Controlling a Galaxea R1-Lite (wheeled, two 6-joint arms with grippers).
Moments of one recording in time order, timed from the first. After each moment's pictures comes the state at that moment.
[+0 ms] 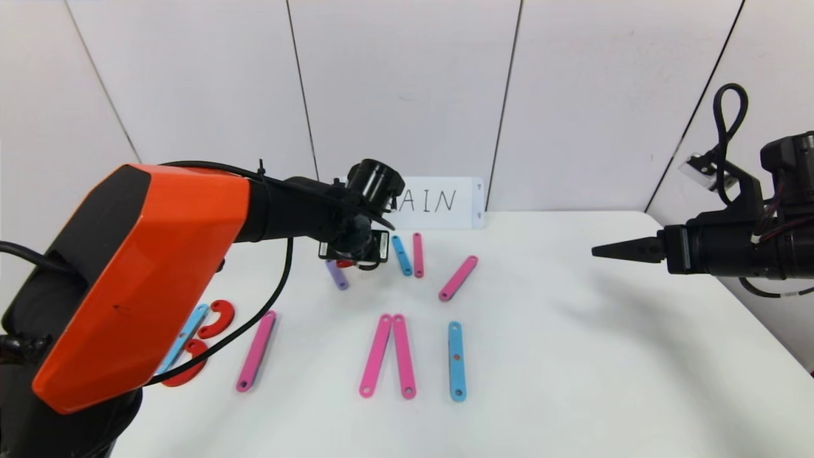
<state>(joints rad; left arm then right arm) -0.55 2.29 -1.88 0.40 0.44 -0.37 -0.04 1.63 -1.00 0.05 0.54 0.00</state>
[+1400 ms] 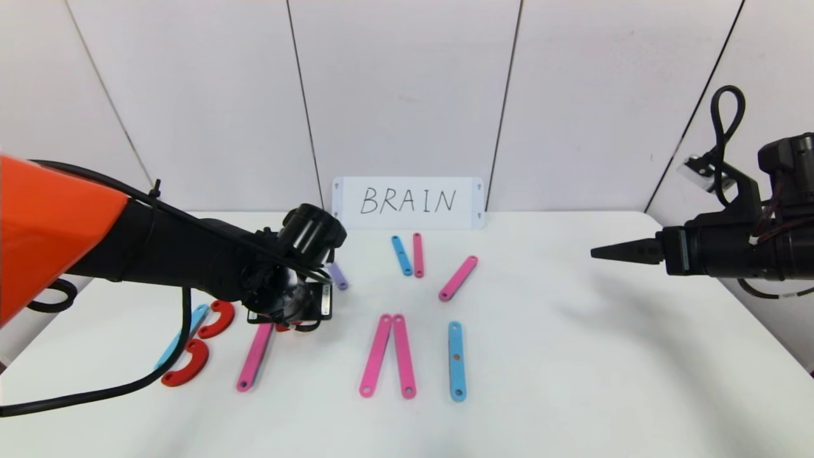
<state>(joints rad) -0.50 1.97 -1.21 0.23 0.39 -0.50 -0.03 1.63 -1.00 0.05 0.54 0.00</state>
